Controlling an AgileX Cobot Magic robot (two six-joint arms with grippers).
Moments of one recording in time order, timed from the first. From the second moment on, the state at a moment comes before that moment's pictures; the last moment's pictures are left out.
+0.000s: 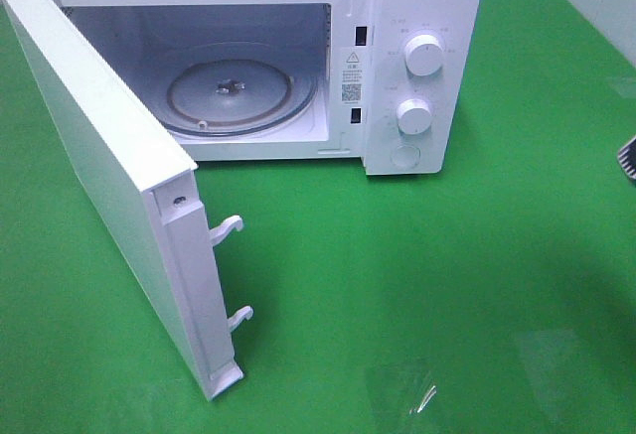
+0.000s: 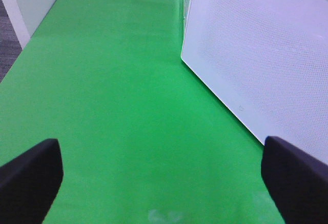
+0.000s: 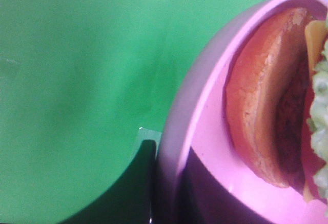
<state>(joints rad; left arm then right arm) 0.07 0.00 -0.52 -0.07 1.06 -0.01 0.73 1.06 -0.53 -0.85 1.09 0.63</state>
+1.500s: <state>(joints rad) 0.07 0.00 -0.52 -0.07 1.06 -0.01 0.45 1.48 -0.54 -0.97 0.77 0.84</state>
